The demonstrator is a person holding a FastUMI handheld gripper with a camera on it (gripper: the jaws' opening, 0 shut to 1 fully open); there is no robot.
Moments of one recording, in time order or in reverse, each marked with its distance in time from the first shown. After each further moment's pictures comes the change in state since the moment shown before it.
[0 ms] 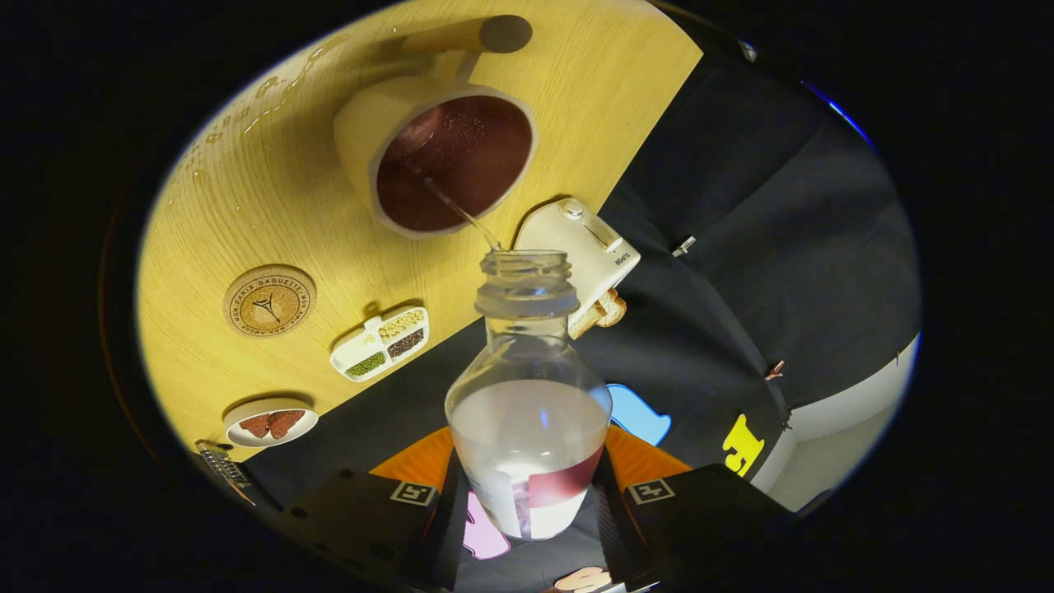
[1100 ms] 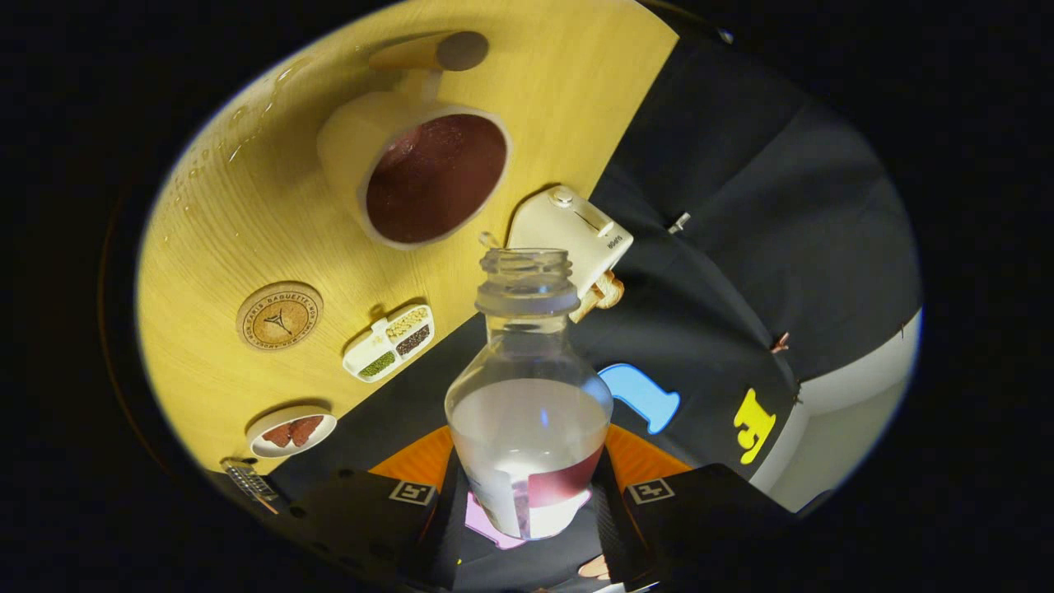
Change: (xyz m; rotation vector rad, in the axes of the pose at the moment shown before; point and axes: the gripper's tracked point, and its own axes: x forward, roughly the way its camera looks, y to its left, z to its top) arm -0.017 0.002 -0.006 0.140 0.091 -0.007
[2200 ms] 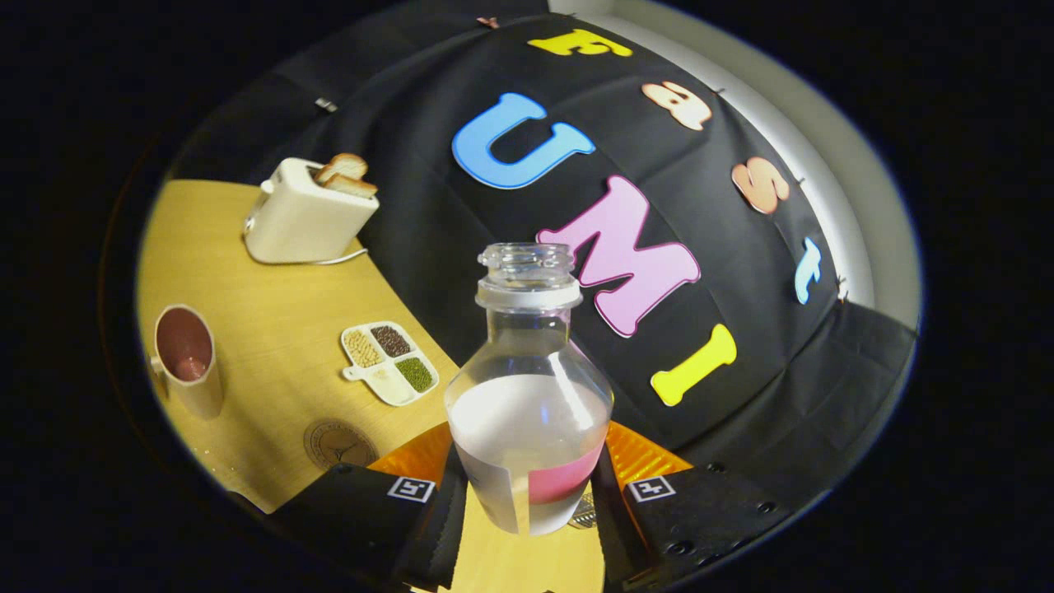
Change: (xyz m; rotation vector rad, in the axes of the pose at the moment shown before) arm -0.055 0.088 -0.143 1.590 0.546 -0.116
